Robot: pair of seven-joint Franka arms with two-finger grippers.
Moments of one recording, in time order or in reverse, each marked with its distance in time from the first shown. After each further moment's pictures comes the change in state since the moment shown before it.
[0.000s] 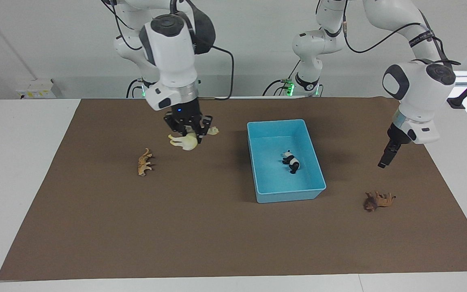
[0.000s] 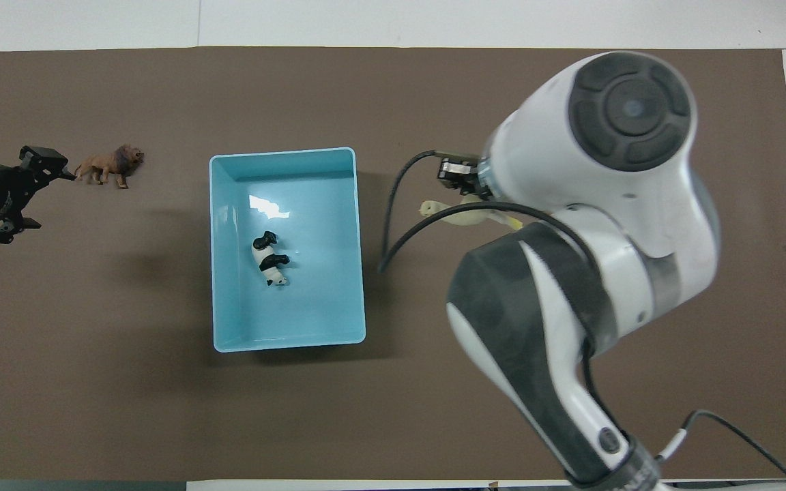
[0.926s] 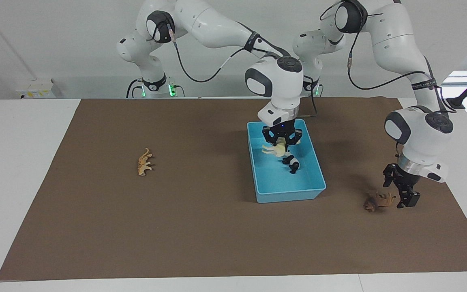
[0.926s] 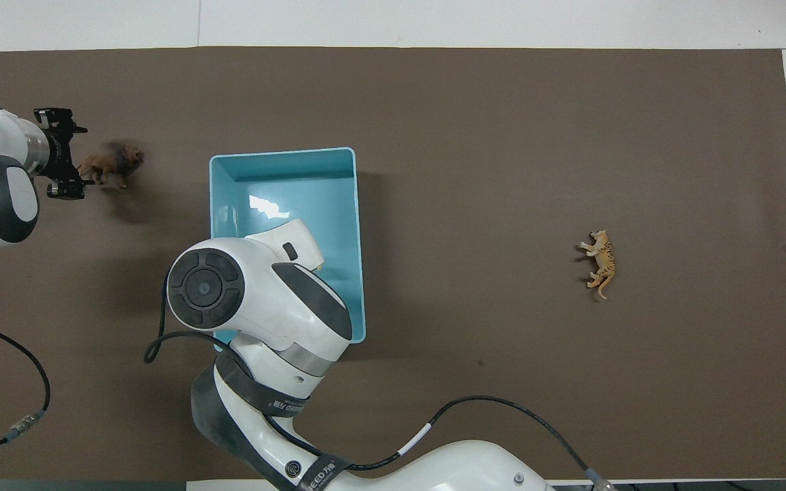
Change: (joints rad) left arm 0.007 0.364 -0.018 0.227 0.001 0.216 -0.623; right arm 0.361 0.460 -0.007 0.323 -0.021 0.128 0.464
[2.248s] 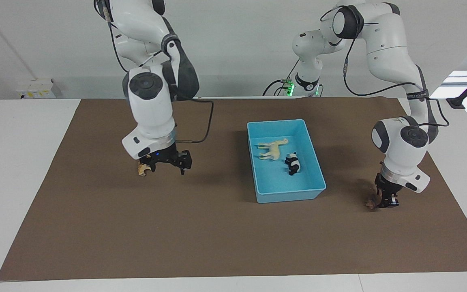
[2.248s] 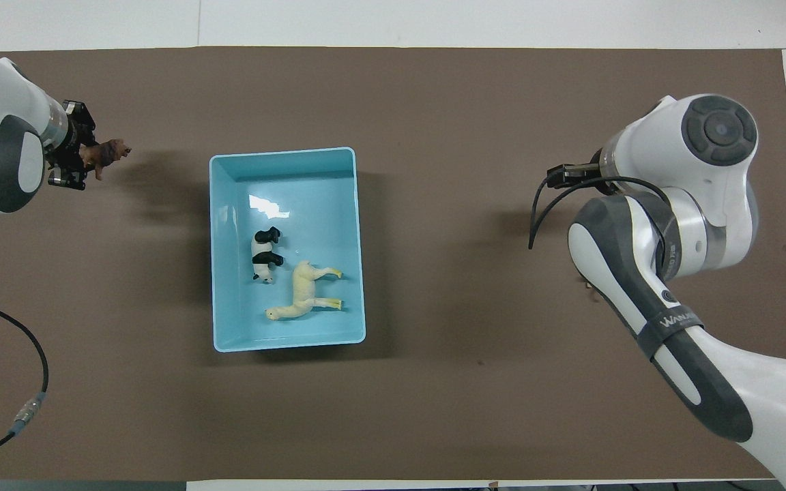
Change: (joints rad) left arm -0.060 -0.064 -0.087 0.194 0.172 -0.461 0.011; right arm -0.689 -0.453 -0.041 -0.810 -0.006 0.363 -1.072
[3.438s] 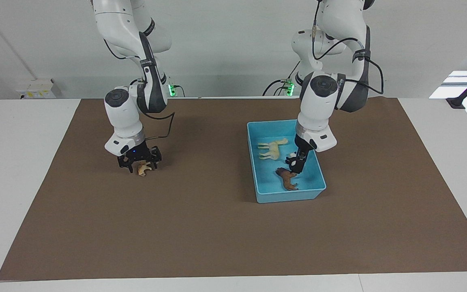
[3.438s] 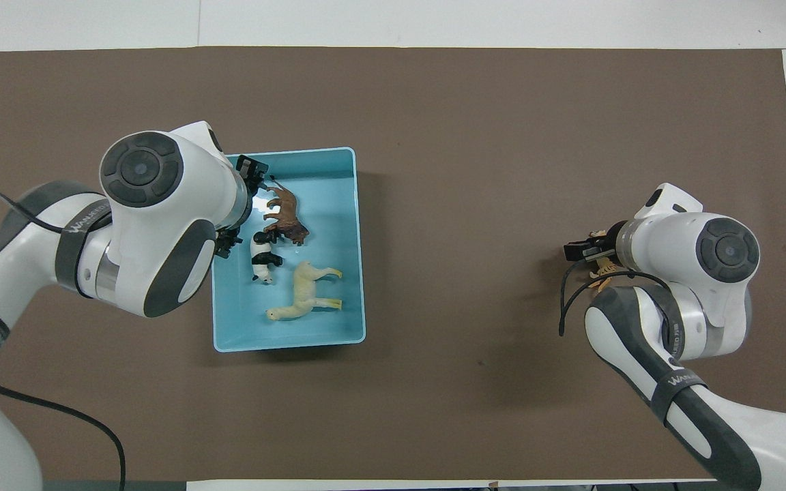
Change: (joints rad) left arm -0.140 -0.353 -0.148 -0.382 -0.072 0.036 0.098; right arm -0.056 -0.114 0.021 -0.390 0.003 0.315 -0.254
